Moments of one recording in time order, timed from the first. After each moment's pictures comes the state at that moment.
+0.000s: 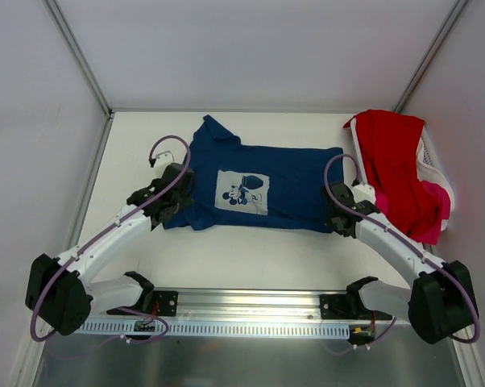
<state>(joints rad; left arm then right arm) -0.53 1.13 0.84 -0.58 -0.47 -0.73 0.43 1.14 0.68 -0.71 0.51 0.92</state>
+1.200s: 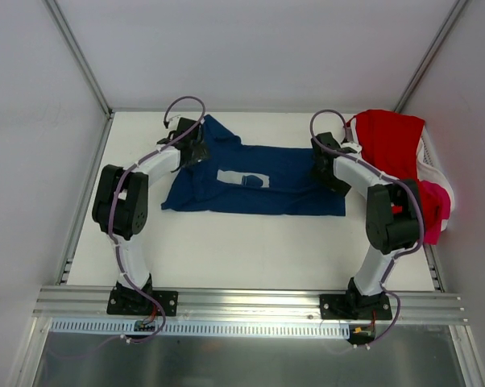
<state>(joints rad) -0.30 1.89 1.34 -0.36 -0.34 -0.61 0.28 1.80 1.24 -0.66 0.52 0.84</state>
